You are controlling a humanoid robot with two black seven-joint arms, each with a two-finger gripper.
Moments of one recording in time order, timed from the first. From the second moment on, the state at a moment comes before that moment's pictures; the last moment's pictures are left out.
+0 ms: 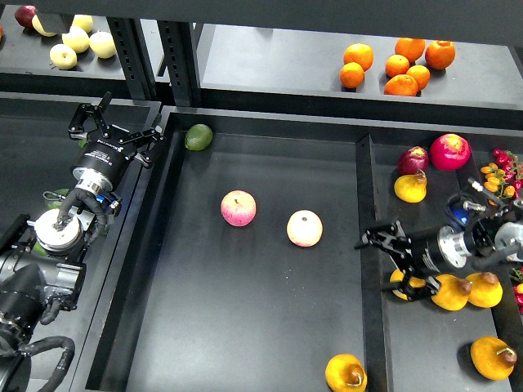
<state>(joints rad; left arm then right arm) -0.54 0.00 -1.56 -0.63 0.04 -0.49 0.18 0.86 -0.52 0.15 0.92 -0.19 0.58 -0.49</state>
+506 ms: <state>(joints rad) -0.54 0.00 -1.55 -0.62 0.04 -0.49 0.18 0.80 -0.51 0.13 0.94 -0.22 0.58 -0.49</state>
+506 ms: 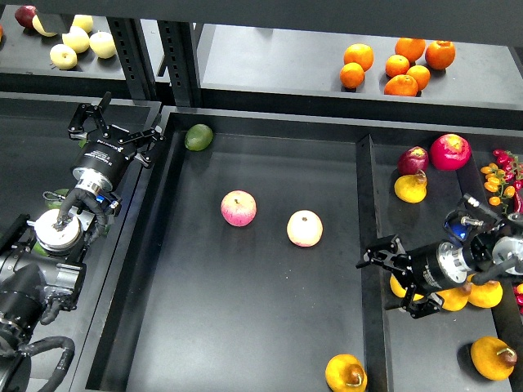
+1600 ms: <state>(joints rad) -0.54 0.00 -1.55 -0.62 0.04 -0.49 0.18 0.66 -0.50 0.07 1.03 -0.28 0.58 -0.49</state>
